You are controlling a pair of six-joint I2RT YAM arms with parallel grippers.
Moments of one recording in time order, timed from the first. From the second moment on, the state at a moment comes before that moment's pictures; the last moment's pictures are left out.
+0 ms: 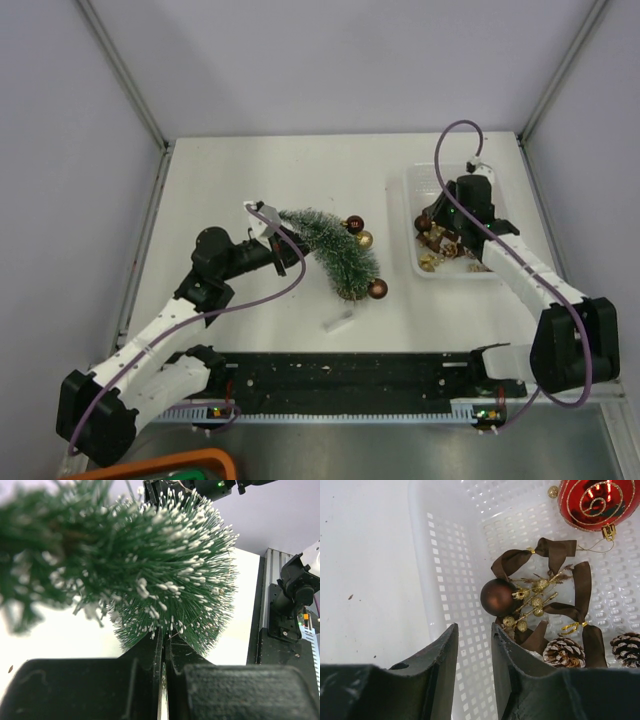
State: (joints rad) left arm -0.50 0.90 0.58 0.39 0.69 -0.14; right arm 0.21 1.30 0.88 -0.17 0.11 0.55
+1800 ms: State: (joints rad) left arm -0.49 0.87 0.56 0.39 0.69 -0.15; right arm 0.20 1.01 1.29 -0.35 -0.22 0.56
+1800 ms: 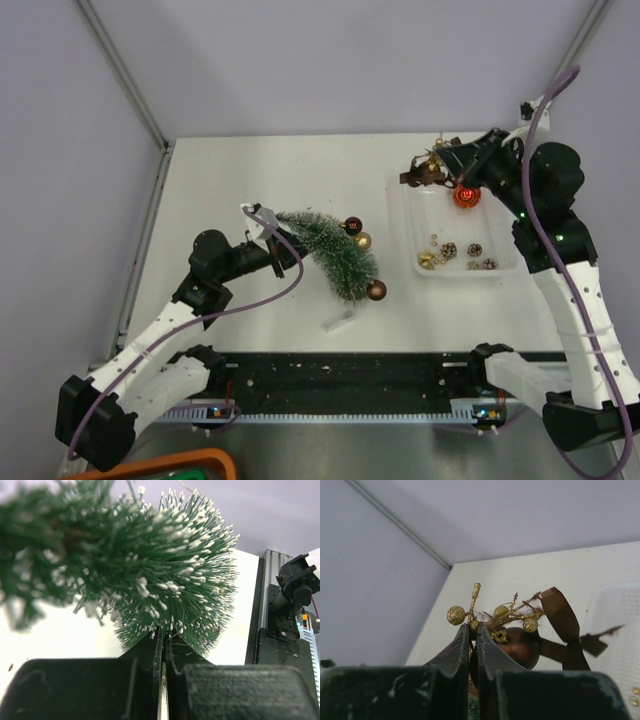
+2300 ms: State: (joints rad) left arm -0.49 0.87 0.56 0.39 0.69 -0.15; right arm 0.54 1.04 1.32 -0.20 -0.57 0.62
